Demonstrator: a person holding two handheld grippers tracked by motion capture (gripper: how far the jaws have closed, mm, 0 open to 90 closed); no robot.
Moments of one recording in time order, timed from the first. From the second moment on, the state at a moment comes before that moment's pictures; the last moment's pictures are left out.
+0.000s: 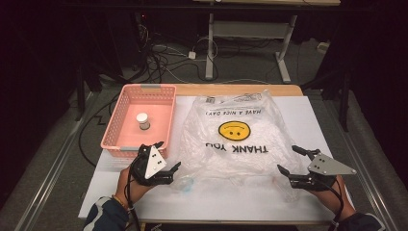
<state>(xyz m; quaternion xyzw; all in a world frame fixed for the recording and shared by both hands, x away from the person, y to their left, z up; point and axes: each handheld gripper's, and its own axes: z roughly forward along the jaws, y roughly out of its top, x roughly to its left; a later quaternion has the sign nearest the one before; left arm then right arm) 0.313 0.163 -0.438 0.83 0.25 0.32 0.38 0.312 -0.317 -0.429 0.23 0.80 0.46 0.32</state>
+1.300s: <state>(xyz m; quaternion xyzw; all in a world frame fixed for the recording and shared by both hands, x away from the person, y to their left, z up) 0.308 0.174 -0.442 0.82 0.27 0.28 0.41 0.561 -0.284 -0.444 0.43 0.80 0.24 0.34</state>
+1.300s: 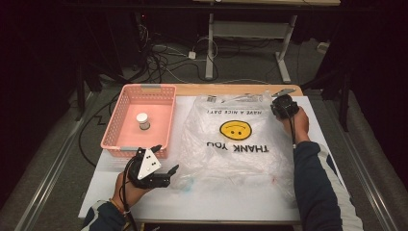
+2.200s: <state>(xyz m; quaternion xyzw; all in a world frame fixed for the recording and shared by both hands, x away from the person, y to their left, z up) 0.306 0.173 -0.440 0.82 0.27 0.30 0.40 0.441 -0.373 -0.448 0.48 0.80 0.19 0.30</state>
